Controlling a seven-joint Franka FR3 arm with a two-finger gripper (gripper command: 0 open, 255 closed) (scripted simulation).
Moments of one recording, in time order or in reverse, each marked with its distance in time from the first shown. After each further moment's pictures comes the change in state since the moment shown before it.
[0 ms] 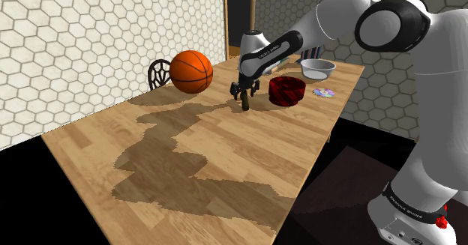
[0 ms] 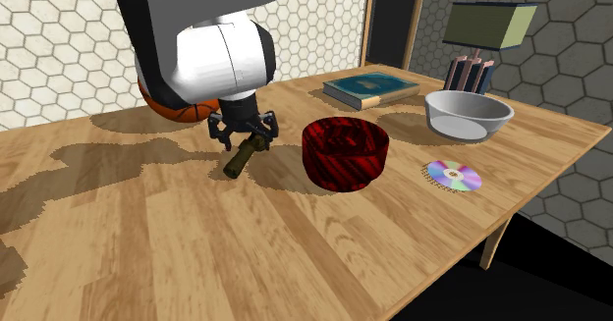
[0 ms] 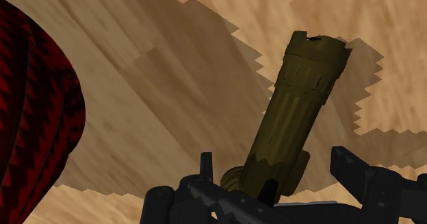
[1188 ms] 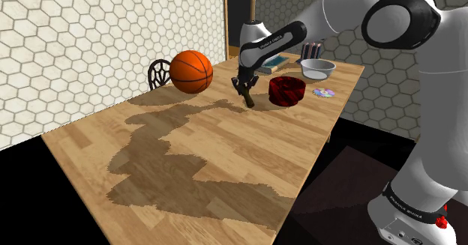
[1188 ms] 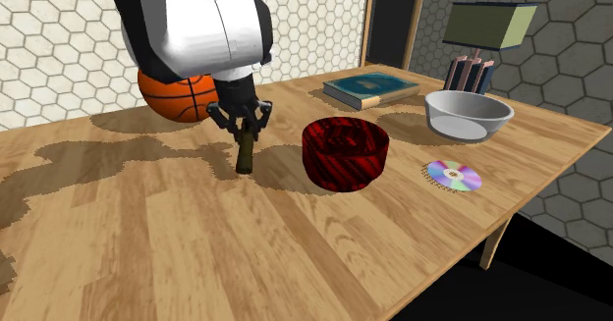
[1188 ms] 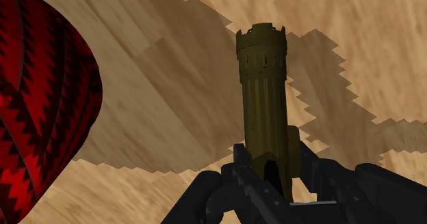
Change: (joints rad) arm 0.001 -0.043 0.002 0.033 0.003 -0.076 -0.006
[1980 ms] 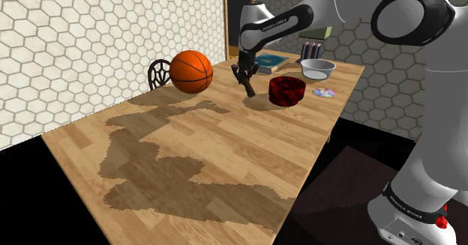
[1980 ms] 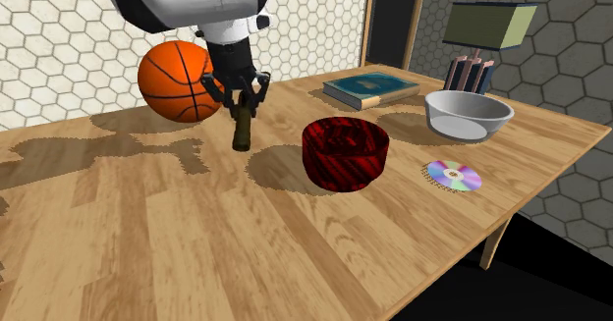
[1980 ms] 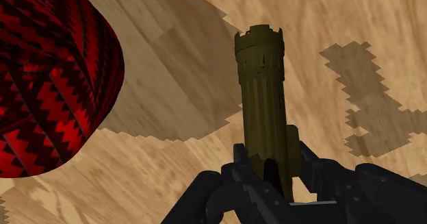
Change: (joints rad) arm -0.002 -0.056 0.002 0.079 0.007 -0.134 -0.015
